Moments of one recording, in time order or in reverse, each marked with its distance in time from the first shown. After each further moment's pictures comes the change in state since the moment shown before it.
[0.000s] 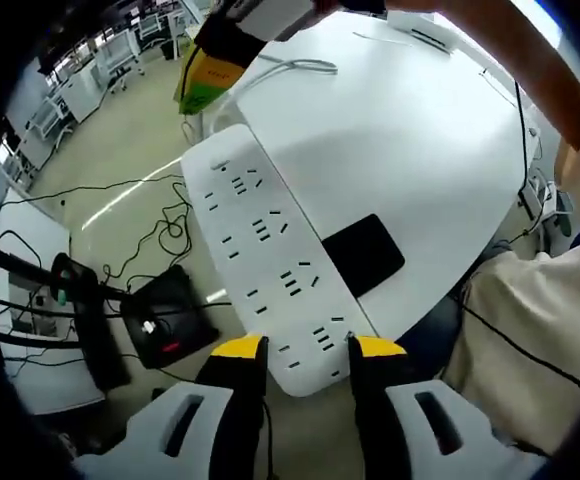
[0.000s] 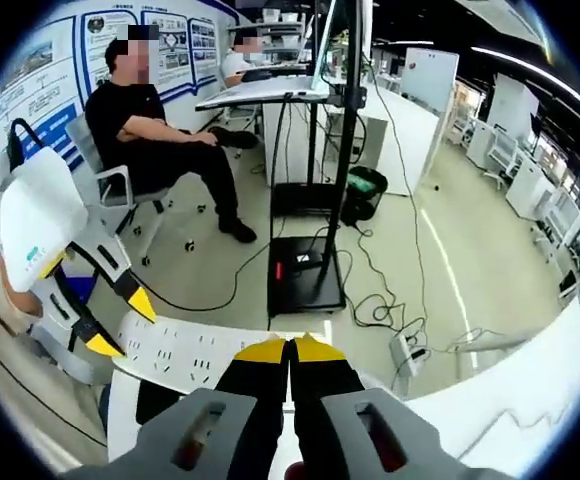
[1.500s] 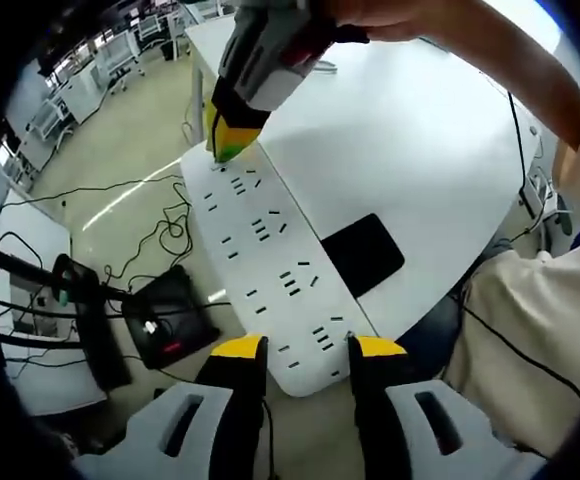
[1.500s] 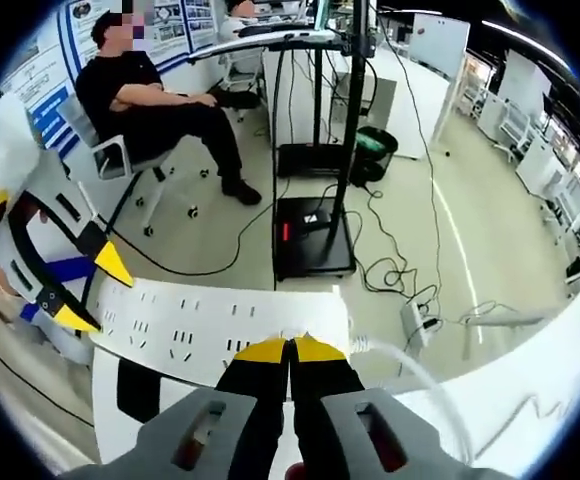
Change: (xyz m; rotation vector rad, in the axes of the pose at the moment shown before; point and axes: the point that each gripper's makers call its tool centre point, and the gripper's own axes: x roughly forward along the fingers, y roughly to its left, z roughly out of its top) left arm 0.000 -0.003 -0.001 0.005 0.006 0.008; right arm 0.033 0.012 -0.045 0.011 0.162 0.039
